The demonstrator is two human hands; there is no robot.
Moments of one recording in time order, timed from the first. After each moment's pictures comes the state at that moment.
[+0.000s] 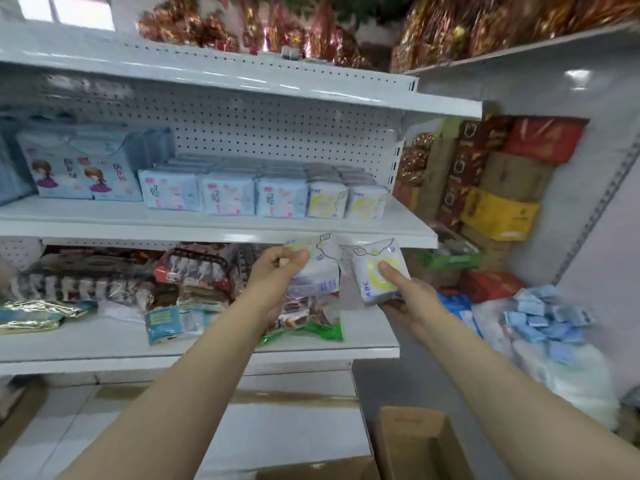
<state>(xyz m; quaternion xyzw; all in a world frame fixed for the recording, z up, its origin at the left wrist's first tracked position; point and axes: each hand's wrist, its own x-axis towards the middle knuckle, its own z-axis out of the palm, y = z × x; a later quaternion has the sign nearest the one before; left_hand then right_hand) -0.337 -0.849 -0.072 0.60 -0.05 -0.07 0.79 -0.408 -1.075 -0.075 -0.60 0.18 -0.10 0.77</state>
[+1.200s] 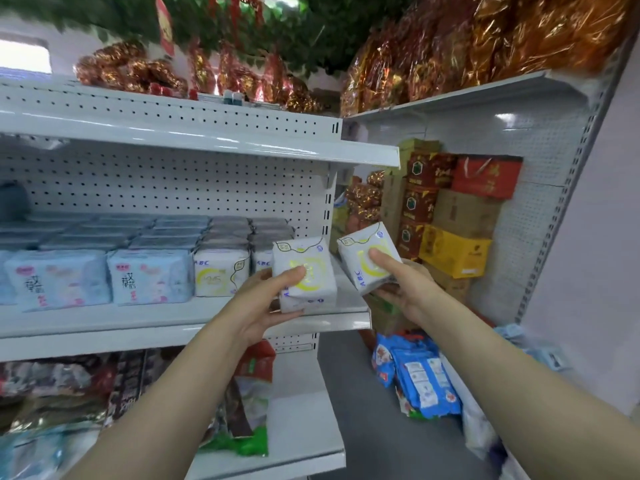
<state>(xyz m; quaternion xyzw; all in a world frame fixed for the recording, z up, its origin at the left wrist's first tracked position) -0.207 -1.053 -0.011 0.57 -0.11 -0.17 0.79 -0.260 -1.296 0.011 -0.62 0.14 -0.18 0.75</state>
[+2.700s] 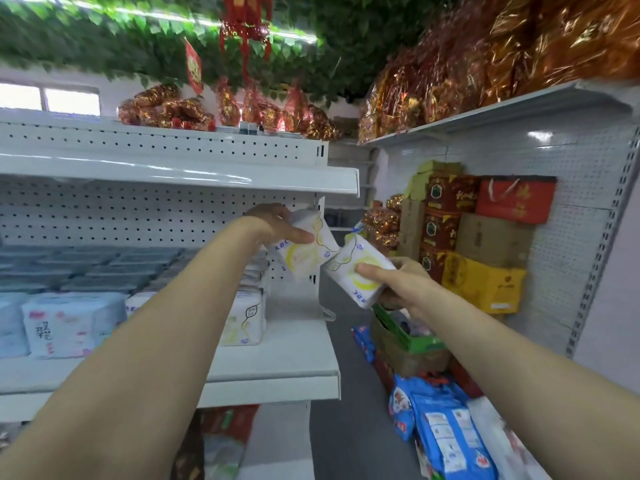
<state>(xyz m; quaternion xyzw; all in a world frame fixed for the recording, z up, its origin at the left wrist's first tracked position) -0.089 -1.165 0.132 0.89 -0.19 0.01 0.41 -0.171 -1.408 0.046 -0.74 0.11 -0.15 0.64</state>
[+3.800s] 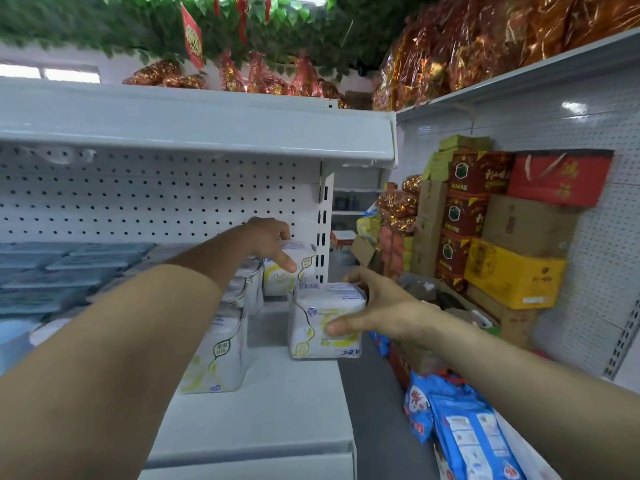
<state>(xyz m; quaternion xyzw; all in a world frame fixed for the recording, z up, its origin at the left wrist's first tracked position) 0.082 -1.194 0.069 0.97 -0.21 0.01 0.12 -0.072 -1.410 0.000 -0.89 -0.06 -0.03 0.45</state>
